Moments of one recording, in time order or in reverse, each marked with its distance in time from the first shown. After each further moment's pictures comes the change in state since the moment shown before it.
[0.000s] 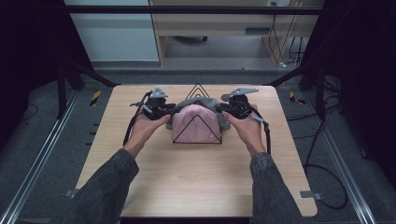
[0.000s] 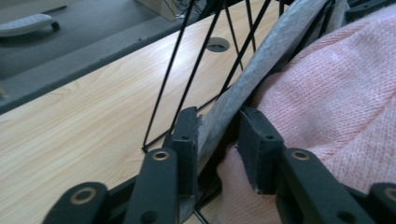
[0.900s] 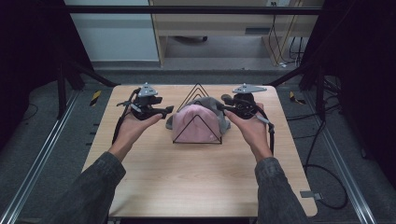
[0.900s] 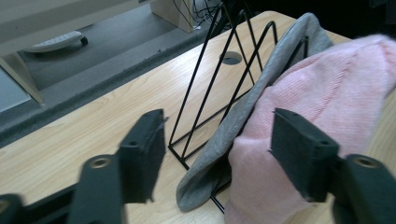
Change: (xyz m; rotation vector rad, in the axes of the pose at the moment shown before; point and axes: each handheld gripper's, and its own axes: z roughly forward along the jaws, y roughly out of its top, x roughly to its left) left arm -0.004 0.011 -0.049 -0.032 0.071 0.033; right arm 0.016 0.015 -0.037 -0.082 -0.024 -0.014
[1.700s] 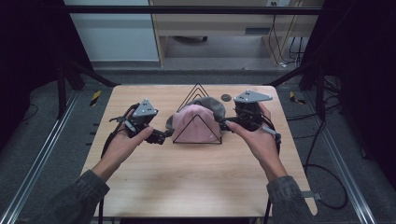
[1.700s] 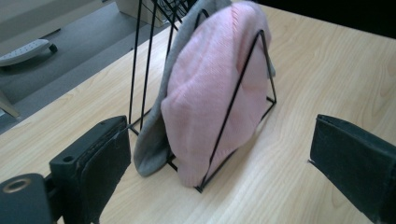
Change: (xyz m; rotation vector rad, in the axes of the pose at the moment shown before) left arm -0.047 -0.018 -0.048 0.038 -0.102 0.118; right arm 0.042 0.005 -0.053 -0.024 -0.049 -0.089
